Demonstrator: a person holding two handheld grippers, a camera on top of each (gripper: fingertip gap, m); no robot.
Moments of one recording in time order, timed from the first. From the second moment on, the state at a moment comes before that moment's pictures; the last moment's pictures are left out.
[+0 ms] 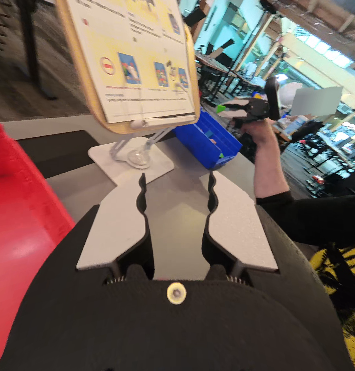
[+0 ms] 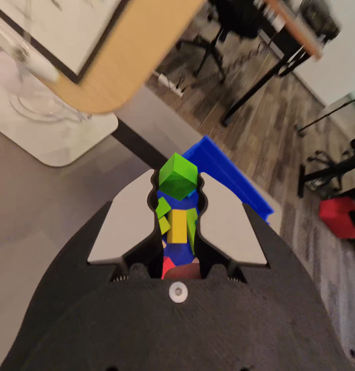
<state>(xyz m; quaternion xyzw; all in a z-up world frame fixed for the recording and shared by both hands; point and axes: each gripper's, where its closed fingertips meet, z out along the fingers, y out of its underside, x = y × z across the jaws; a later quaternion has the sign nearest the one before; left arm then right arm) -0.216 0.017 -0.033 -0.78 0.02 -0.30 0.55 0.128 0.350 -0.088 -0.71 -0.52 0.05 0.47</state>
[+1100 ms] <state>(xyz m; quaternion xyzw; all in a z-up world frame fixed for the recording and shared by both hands) -0.320 -0.014 -0.109 -0.87 -0.08 -0.11 0.47 0.169 0.374 -0.214 -0.84 -0.47 0.08 0.26</state>
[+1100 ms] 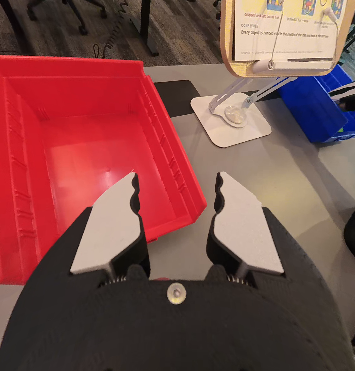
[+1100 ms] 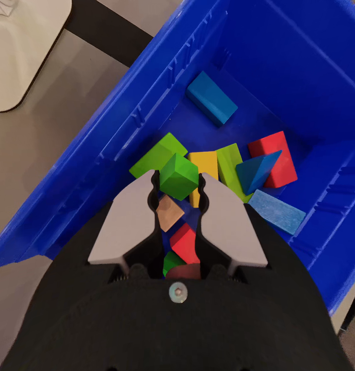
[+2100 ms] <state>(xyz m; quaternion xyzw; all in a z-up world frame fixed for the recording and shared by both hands) -0.413 -0.050 -0.232 -1.00 -0.07 0.05 0.00 0.162 0.367 -0.227 -0.84 -0.48 0.07 0.22</state>
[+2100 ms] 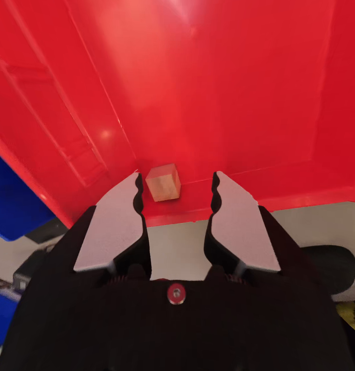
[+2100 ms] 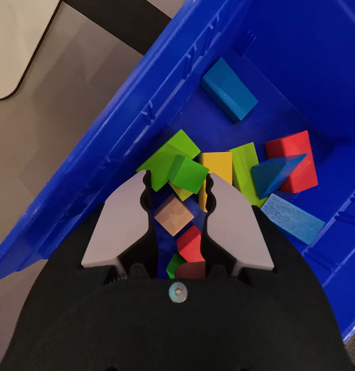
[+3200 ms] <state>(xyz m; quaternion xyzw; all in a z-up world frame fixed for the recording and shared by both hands) -0.384 -0.072 -0.264 -0.98 -0.11 -0.11 -0.10 0.151 0.365 -0.216 -0.83 -0.49 0.10 0.24</state>
